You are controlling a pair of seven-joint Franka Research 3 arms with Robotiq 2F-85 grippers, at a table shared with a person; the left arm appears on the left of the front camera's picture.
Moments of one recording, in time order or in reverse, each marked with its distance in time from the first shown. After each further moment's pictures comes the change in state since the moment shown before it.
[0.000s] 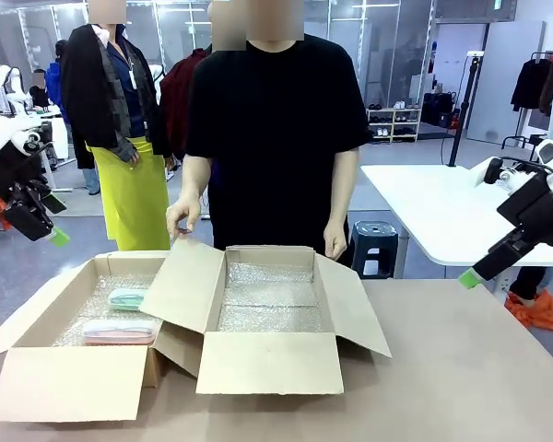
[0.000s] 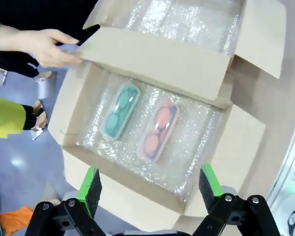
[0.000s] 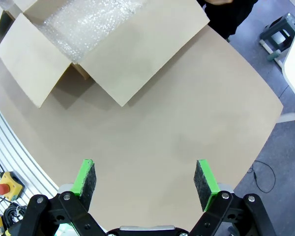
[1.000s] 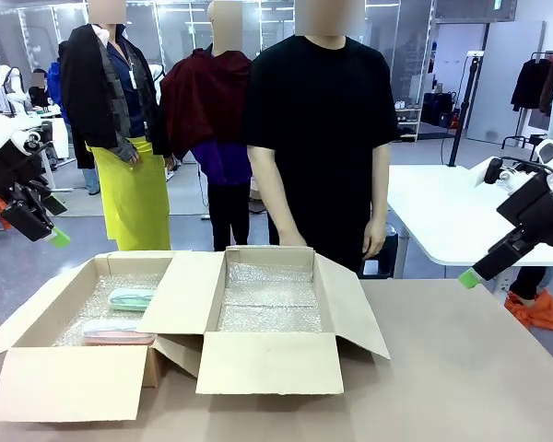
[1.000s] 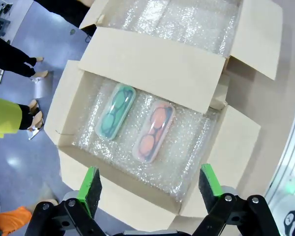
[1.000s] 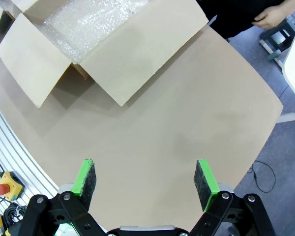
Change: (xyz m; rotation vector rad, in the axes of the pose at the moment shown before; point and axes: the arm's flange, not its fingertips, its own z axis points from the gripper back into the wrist) left arm 0.001 -0.001 0.000 -0.011 -0.001 0.004; right arm 0.000 0.000 0.000 0.000 0.000 0.000
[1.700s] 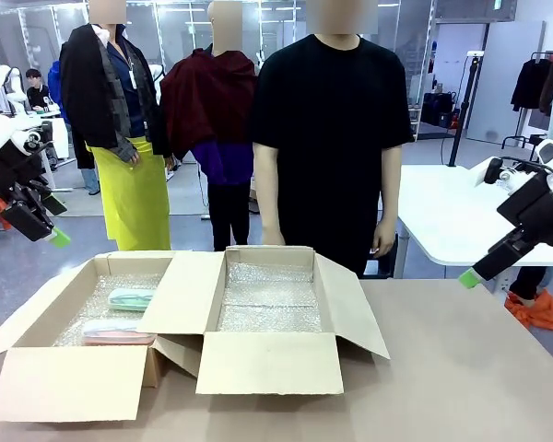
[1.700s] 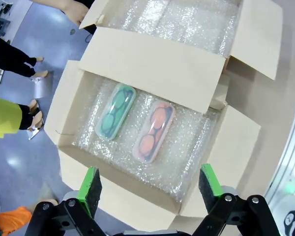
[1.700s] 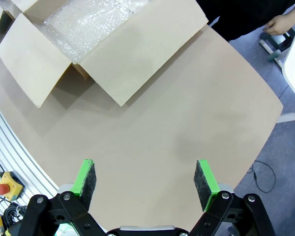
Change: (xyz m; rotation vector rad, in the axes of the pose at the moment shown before) left arm 0.000 0.000 0.000 0.000 0.000 0.000; right arm 0.000 0.000 0.000 0.000 0.000 0.000
